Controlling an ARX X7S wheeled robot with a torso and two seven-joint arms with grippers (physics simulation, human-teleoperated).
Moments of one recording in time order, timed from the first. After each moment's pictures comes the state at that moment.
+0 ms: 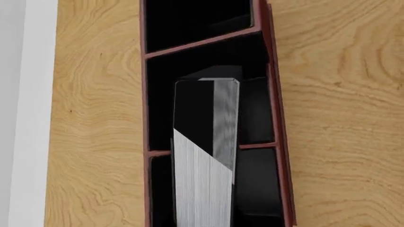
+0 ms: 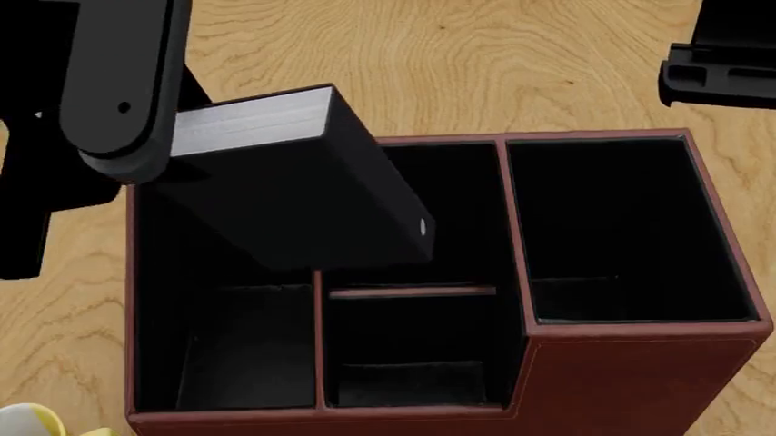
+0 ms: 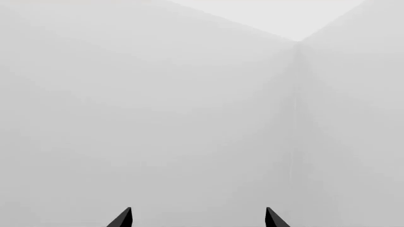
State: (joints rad) left arm -1.96 -0.42 1.14 0.08 -0.18 -1.16 1.40; right arm 0.85 0.68 0.05 -0.80 0.66 0.87 0.56
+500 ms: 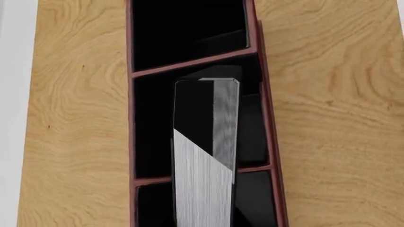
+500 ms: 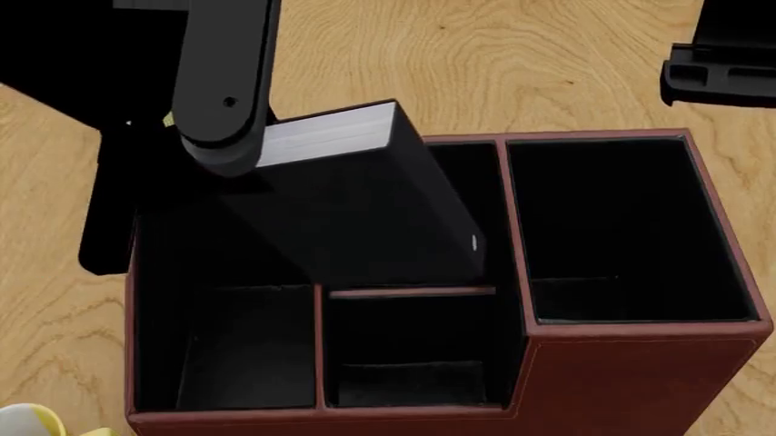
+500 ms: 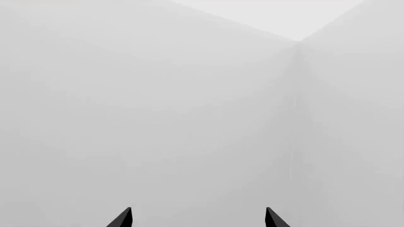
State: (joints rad) left arm -1.90 -0.31 1.14 -0.07 -0.20 -1.10 1.36; right arm 0.84 0.69 0.04 -0.78 0.65 0.85 0.55
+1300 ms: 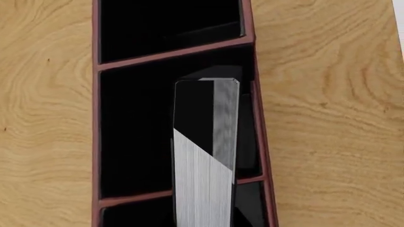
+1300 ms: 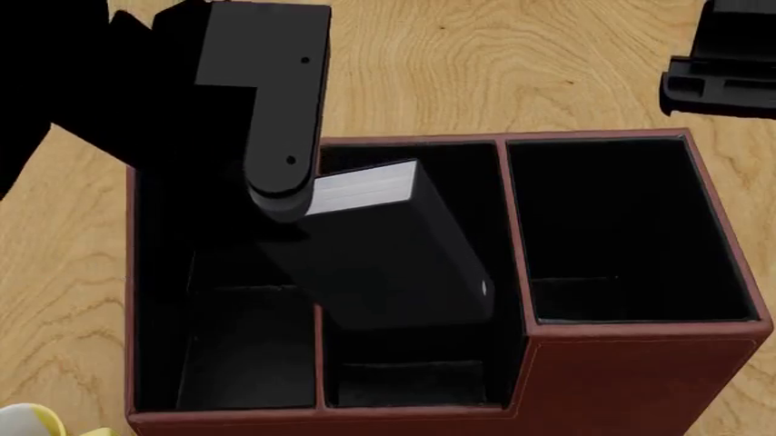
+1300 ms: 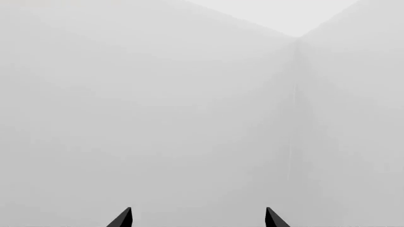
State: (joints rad) left arm -1.78 -0.27 1.17 -0.18 -0.21 -1.01 1.30; right arm 0.80 0.69 0.03 -0.75 0.62 0.80 0.55
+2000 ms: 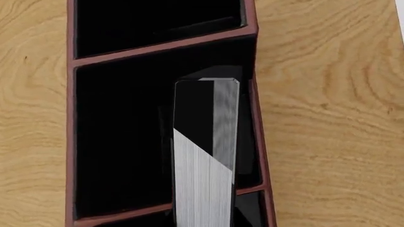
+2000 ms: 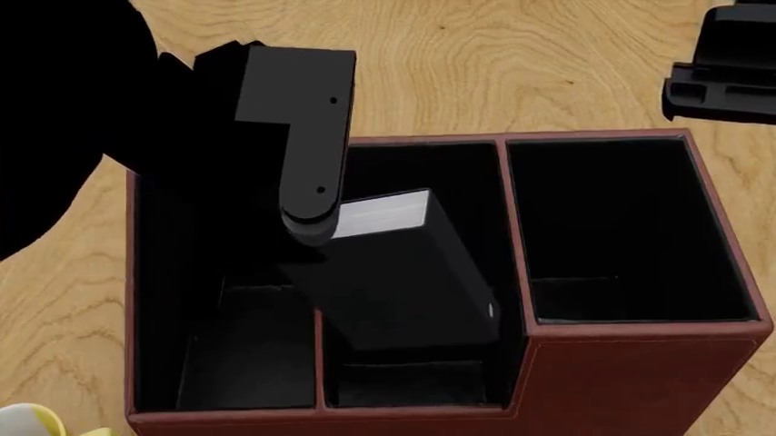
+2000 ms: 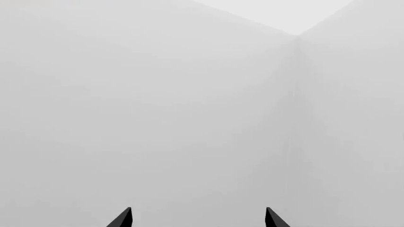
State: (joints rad) left arm -1.71 -0.23 1.19 -0.28 -0.21 -0.92 1.26; right arm 0.78 0.69 0.02 -0.73 0.60 0.76 0.54
